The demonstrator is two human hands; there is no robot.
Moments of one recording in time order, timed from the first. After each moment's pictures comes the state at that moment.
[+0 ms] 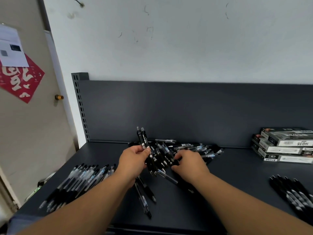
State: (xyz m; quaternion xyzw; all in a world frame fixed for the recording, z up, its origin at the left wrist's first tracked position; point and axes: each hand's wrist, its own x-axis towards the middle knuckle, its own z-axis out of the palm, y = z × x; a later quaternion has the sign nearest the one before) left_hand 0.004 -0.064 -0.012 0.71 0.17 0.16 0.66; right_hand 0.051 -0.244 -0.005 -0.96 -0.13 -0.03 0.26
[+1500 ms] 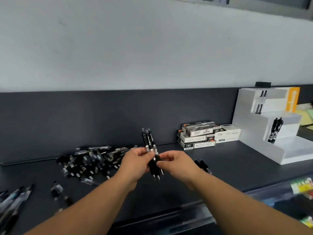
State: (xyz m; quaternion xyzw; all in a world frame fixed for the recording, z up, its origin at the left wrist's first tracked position) left_hand -0.001 -0.276 0.024 0.72 0.00 0.03 0.69; right_hand 0.001 -0.420 0.019 -0.82 -0.07 0.01 0.56
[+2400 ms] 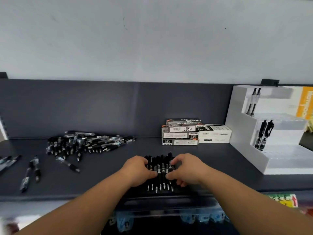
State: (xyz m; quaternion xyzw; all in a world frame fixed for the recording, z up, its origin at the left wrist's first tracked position) left_hand -0.008 -0.400 0.000 0.95 0.08 -0.02 0.29; right_hand 0.013 -0.581 0.016 -0.91 -0.09 0.14 0.38
